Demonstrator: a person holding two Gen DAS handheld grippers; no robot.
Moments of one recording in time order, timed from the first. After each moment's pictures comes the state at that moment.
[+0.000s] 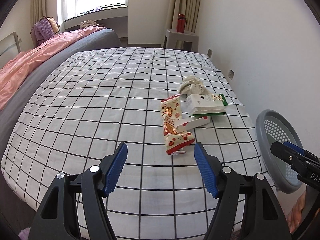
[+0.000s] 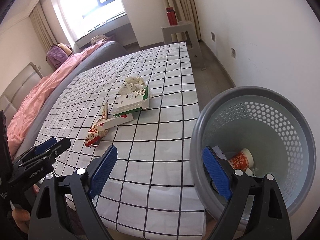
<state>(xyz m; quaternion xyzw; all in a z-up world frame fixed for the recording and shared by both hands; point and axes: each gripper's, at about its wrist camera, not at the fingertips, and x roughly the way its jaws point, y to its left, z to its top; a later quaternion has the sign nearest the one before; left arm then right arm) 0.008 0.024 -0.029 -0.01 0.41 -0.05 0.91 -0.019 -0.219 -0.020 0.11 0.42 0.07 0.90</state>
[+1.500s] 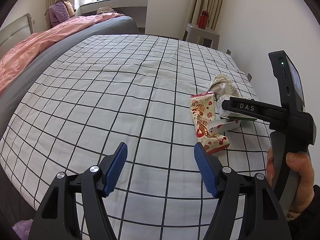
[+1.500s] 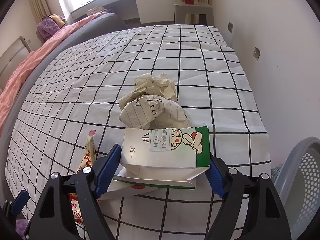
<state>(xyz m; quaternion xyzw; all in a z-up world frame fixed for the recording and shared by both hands) 0.033 0.056 -0.052 -0.05 0.43 -0.01 0.90 0.136 -0.143 -0.066 0.06 0.48 0.05 0.87</state>
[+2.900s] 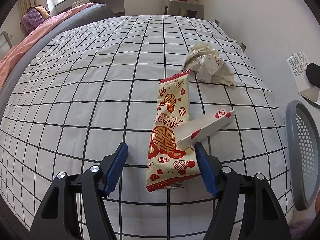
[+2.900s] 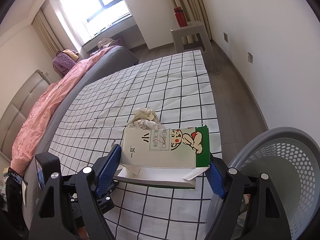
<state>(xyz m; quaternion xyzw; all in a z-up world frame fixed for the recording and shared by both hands) 0.096 -0.011 -0.087 0.02 0.50 -0.05 0.86 0.073 -0.228 0.004 0.15 0.41 0.10 0.89</state>
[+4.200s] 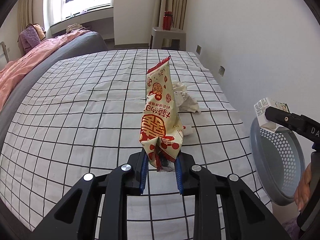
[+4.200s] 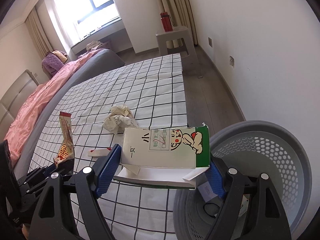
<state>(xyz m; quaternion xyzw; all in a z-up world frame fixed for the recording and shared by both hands) 0.048 -0.023 -0.026 0.01 0.41 -0.10 0.91 0.038 -0.266 0.001 0.13 0.40 0.04 0.91</state>
